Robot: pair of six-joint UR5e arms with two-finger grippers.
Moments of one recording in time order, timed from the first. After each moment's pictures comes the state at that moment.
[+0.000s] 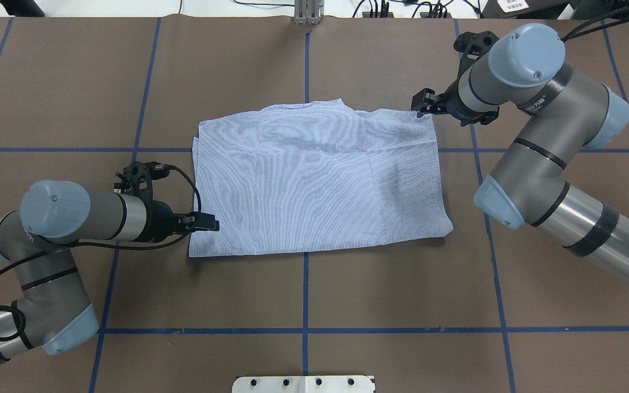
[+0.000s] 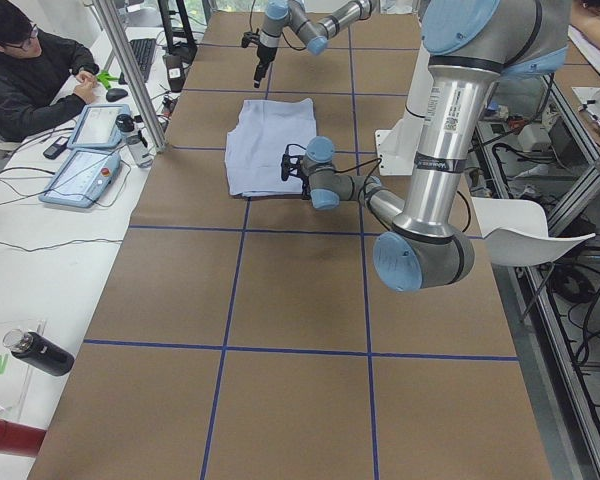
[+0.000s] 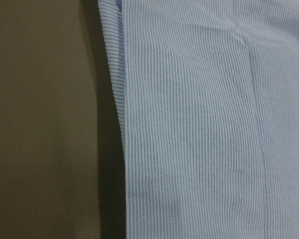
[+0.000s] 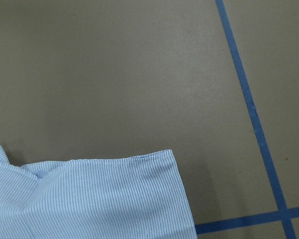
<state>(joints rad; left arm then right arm) -0.52 -1.81 -1.67 -2.44 -1.88 -1.37 0.83 -1.09 1.64 -1.31 1.86 1.20</state>
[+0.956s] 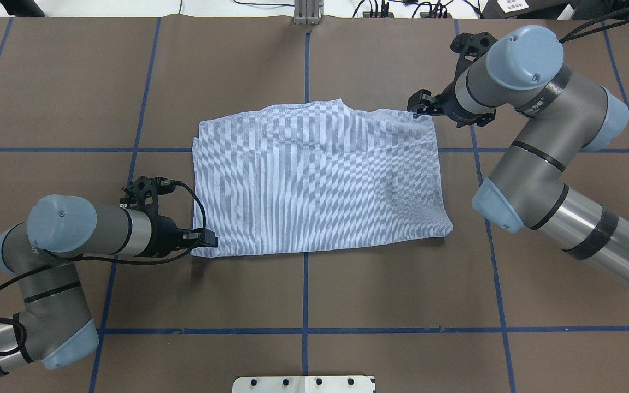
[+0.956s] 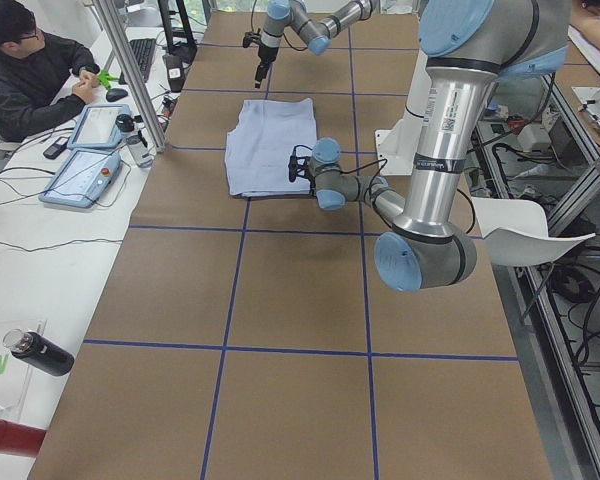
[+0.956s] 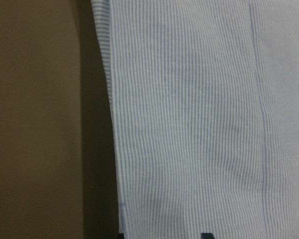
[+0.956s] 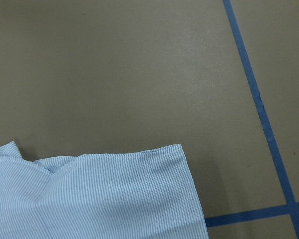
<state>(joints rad) -0.48 -1.80 -1.68 -2.43 -1.88 -1.38 0.82 -1.09 1.66 -1.31 1.86 1.21</state>
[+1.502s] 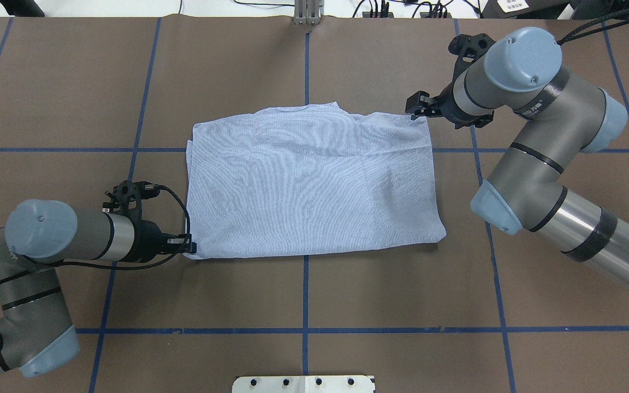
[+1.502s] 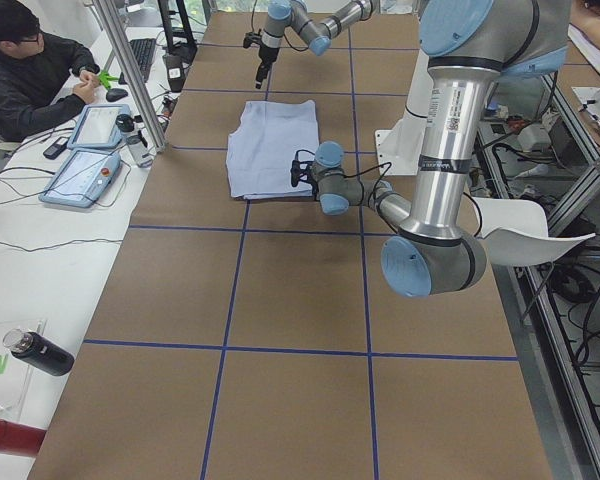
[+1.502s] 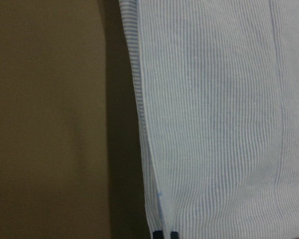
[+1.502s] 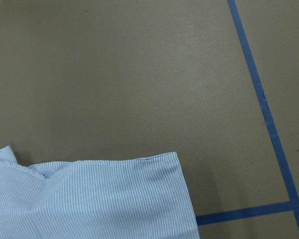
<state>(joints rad) -0.49 -1.72 -1.74 -2.43 -1.88 -1.37 0.81 -1.09 1.66 -1.31 1.86 1.21</state>
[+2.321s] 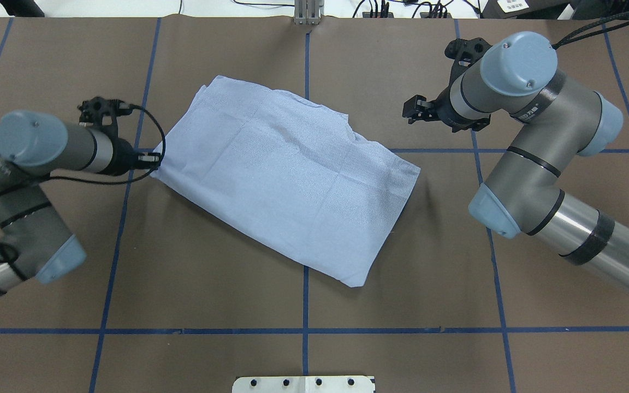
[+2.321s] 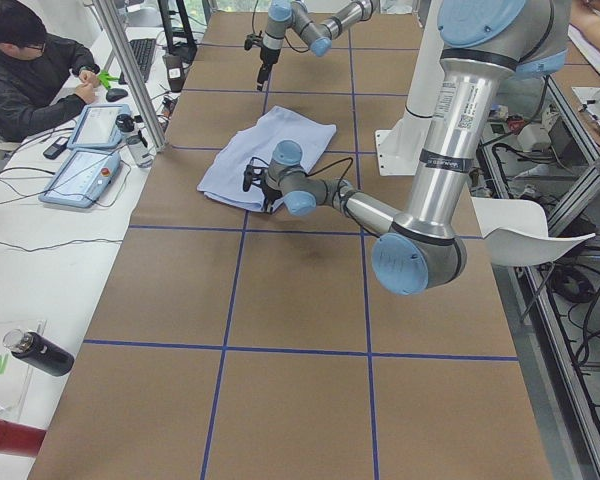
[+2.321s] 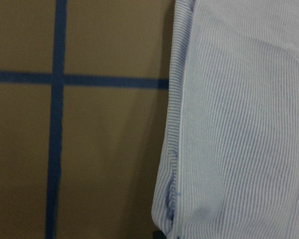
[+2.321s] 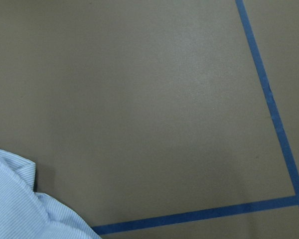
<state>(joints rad) -0.77 -1.91 -1.52 -2.23 -1.86 -1.07 0.80 -1.09 1.66 -1.31 1.86 1.21</state>
